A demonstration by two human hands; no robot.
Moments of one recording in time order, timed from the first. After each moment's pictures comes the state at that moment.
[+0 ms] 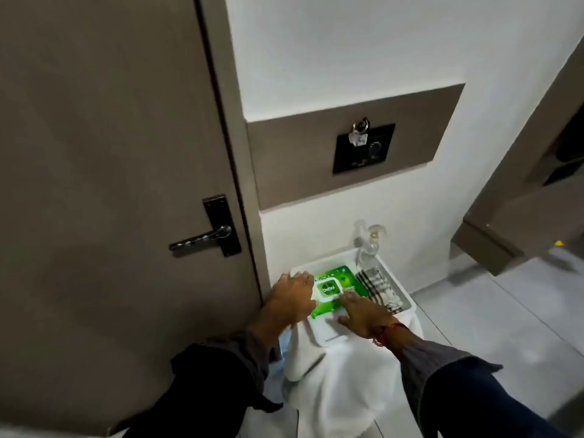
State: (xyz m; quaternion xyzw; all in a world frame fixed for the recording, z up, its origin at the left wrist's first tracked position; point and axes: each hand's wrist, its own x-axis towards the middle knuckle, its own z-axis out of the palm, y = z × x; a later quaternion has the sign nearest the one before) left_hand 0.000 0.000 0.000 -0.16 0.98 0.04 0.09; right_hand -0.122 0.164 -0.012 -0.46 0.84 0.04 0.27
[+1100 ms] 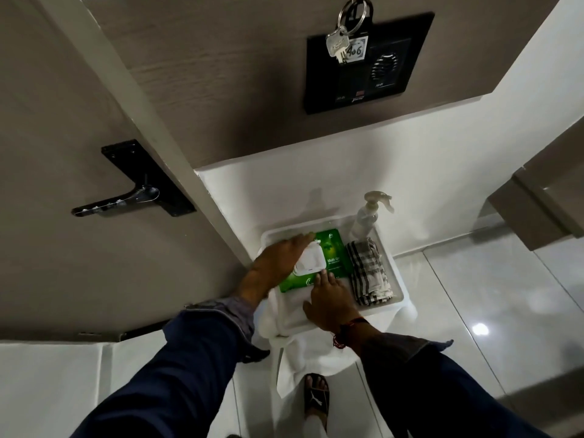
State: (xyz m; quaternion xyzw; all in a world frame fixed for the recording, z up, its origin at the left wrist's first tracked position) left_hand -0.094 -0.023 -0.084 -0.16 0.98 0.10 0.06; right_hand -0.165 0.136 -0.102 -0.49 0.82 0.08 0.30
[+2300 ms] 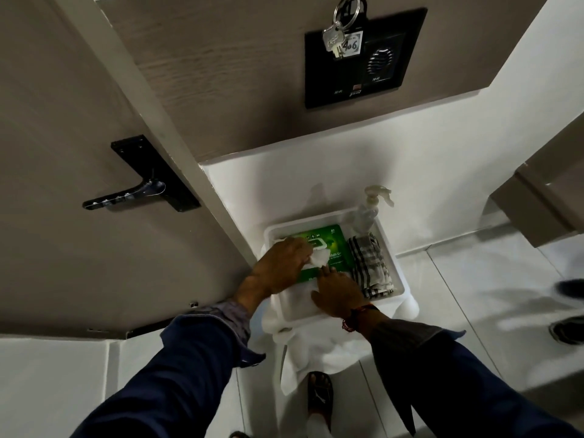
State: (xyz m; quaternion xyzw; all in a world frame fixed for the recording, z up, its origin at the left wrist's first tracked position) left_hand -0.076 -0.004 -0.082 -0.14 0.98 0.17 0.00; right_hand -0.180 0.140 -0.086 -0.52 0.79 0.07 0.32
